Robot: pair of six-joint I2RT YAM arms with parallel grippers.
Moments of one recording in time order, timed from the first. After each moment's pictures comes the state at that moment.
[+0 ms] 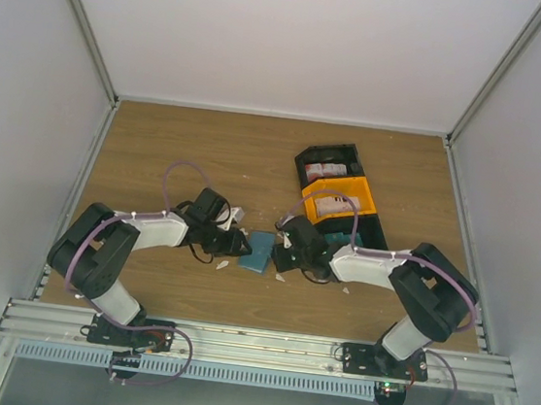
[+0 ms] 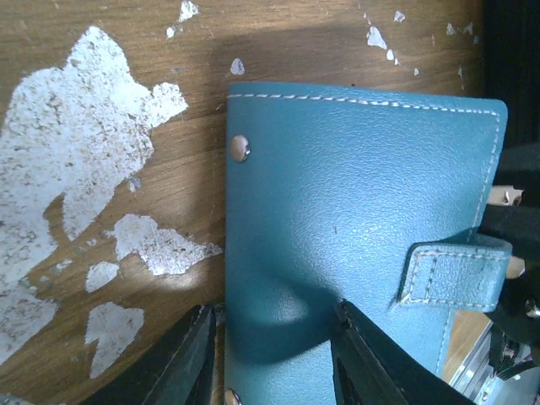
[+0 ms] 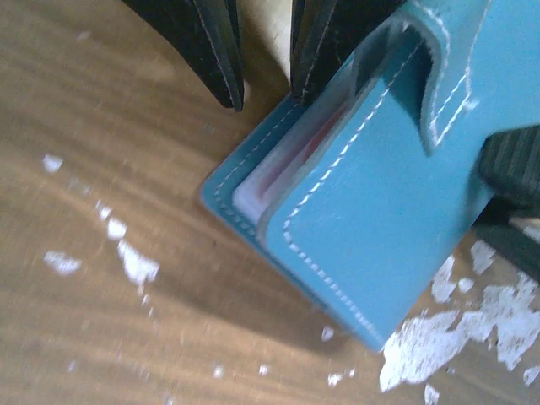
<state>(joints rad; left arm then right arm) -0.49 1.58 0.67 -0.16 0.56 -0.51 0.83 1.61 0.68 -0.01 -0.09 0.45</state>
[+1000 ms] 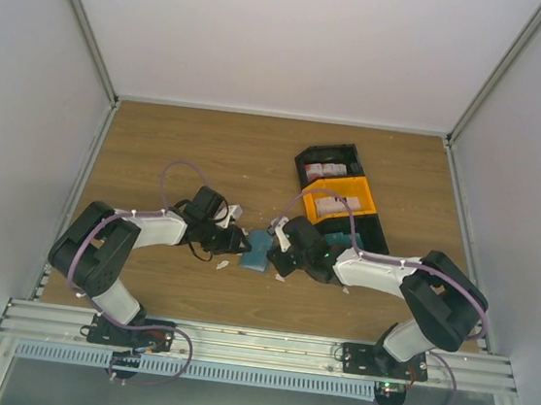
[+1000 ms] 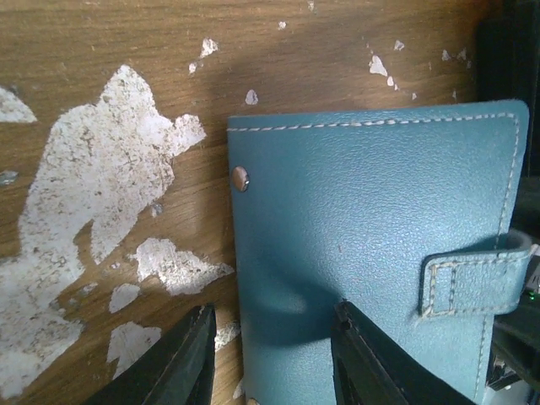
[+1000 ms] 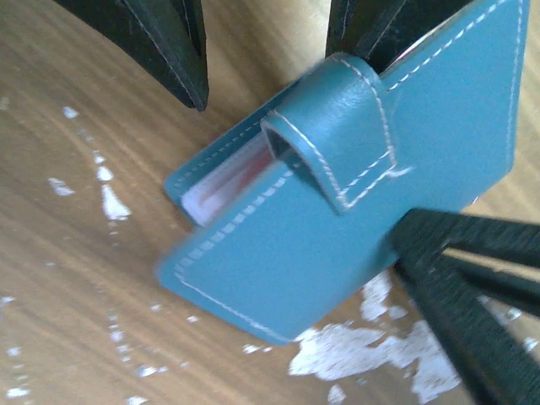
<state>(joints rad) -0.47 1.59 0.66 -0.12 0.57 -0.52 0.86 1.55 0.69 -0.03 -0.05 0.13</state>
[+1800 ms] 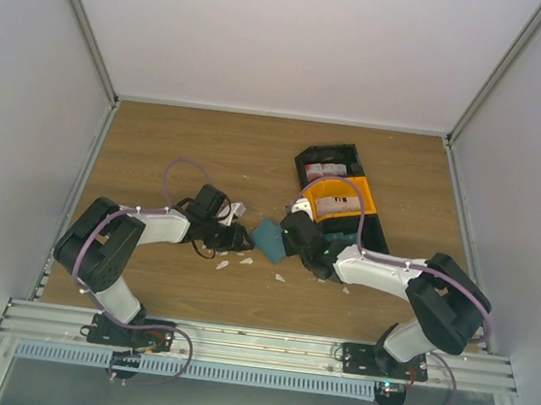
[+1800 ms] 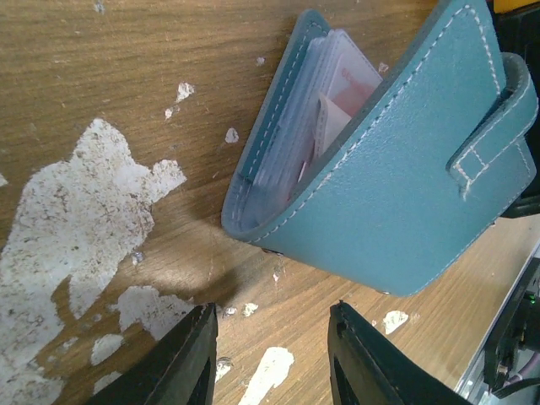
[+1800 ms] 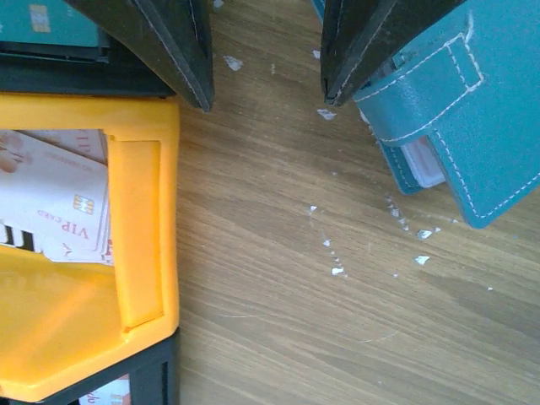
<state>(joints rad) -0.46 1.63 0.68 -0.08 0.57 -0.51 0.88 1.53 0.73 -0.02 0.48 0.30</state>
